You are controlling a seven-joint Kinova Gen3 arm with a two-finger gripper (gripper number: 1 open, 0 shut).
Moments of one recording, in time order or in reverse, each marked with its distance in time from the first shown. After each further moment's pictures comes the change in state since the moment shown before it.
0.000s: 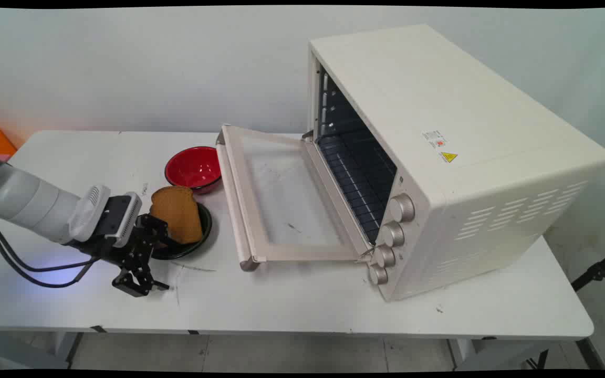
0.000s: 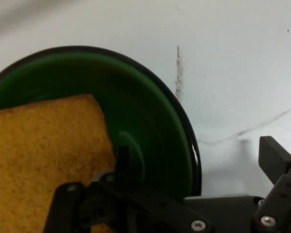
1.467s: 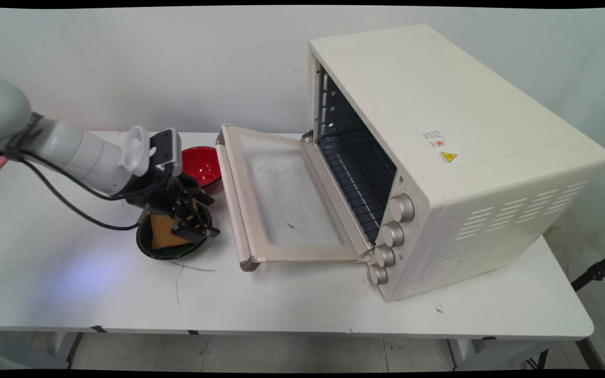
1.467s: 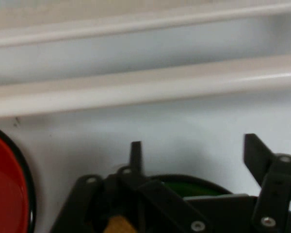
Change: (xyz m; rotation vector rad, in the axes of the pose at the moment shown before) arm 0.079 -0.061 -0.005 0.112 0.071 -0.295
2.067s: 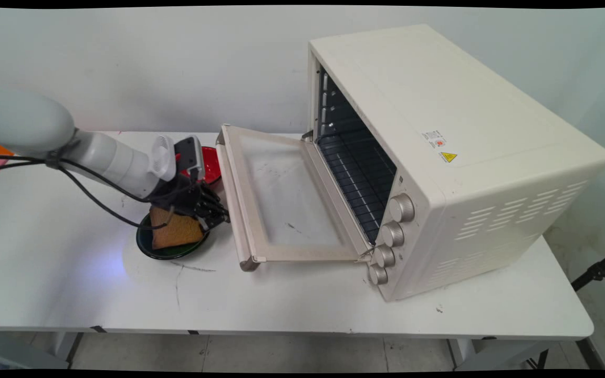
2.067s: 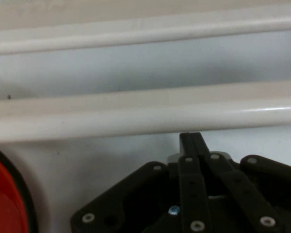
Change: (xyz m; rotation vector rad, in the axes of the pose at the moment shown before) arm 0.000 -0.013 0.048 0.026 0.004 -0.024
